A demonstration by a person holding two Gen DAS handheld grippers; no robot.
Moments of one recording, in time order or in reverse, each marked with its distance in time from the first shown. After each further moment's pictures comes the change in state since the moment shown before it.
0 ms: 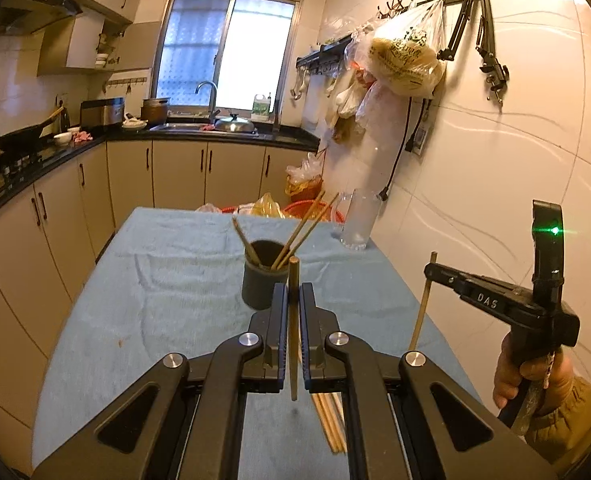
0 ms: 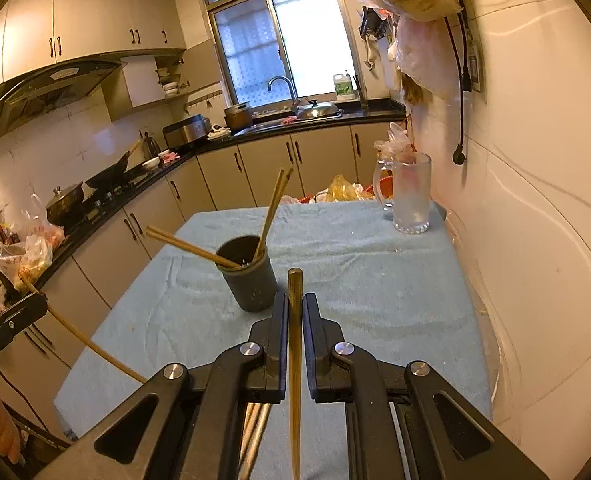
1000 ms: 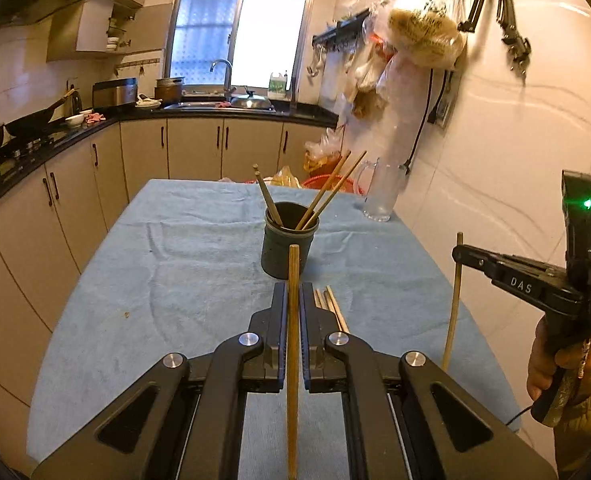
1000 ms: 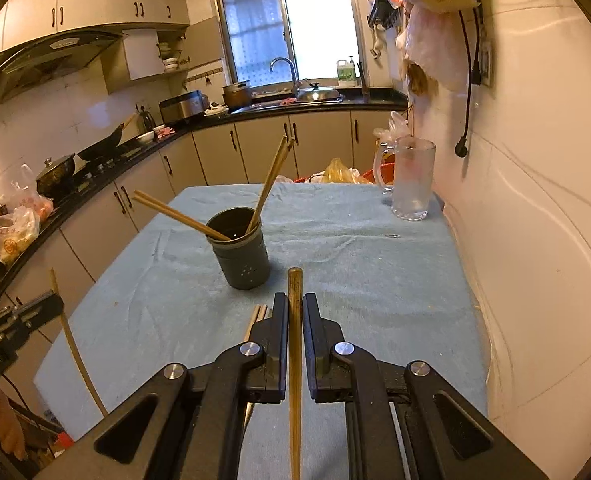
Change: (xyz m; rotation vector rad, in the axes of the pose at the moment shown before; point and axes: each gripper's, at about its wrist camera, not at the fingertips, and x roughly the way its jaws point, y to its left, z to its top) left arm 0.023 0.016 -0.040 -0.010 0.072 0.061; right arm 0.011 0.012 -0.018 -0.063 0.065 -0.047
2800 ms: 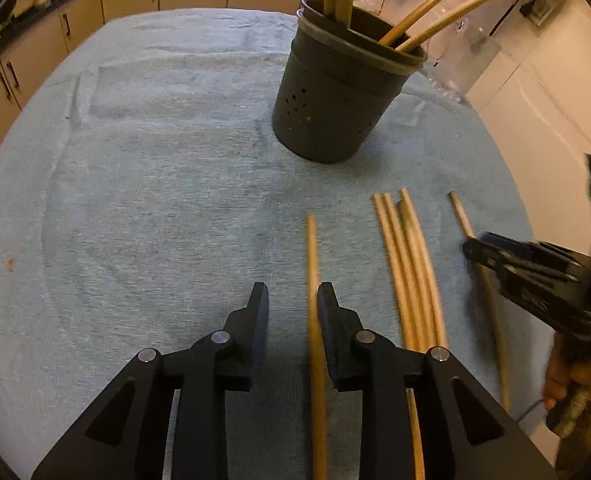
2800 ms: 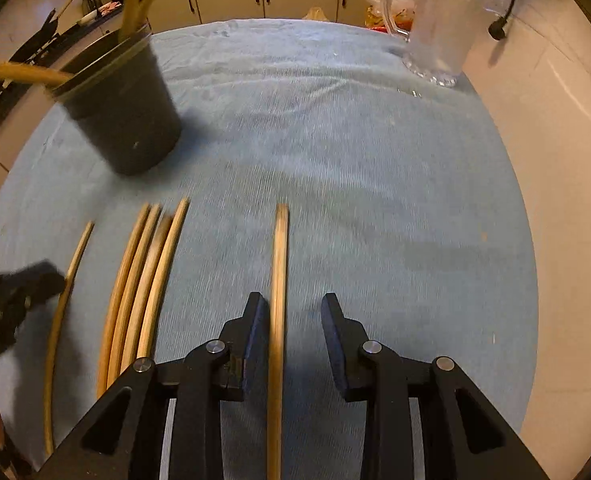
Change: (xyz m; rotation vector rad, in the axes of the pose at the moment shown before) left arm 0.220 0.038 -0.038 -0.135 0.555 -0.030; right arm 0.210 -0.036 -0.031 -0.029 0.513 -0.129
